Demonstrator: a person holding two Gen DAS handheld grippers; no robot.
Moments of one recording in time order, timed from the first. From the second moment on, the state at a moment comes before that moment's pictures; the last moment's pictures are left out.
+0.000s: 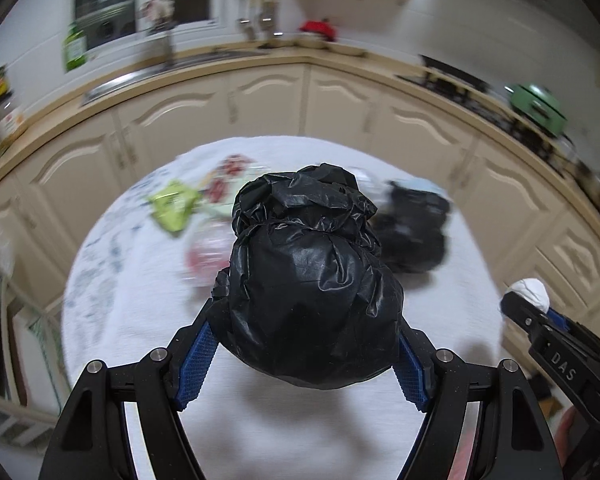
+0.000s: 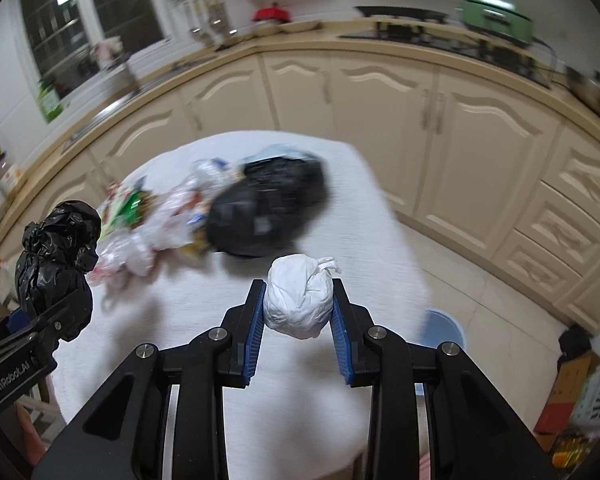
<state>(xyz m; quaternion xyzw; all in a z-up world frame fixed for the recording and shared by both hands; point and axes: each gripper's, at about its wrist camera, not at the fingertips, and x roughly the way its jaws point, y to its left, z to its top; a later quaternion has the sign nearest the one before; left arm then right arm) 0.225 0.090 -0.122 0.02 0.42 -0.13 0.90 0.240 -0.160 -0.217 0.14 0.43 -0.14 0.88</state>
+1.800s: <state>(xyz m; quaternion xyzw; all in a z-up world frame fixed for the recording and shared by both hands) 0.287 -0.272 -0.247 0.18 0.53 -0.29 0.78 0.104 -0.407 -0.303 0.28 0.47 -0.35 0.76</state>
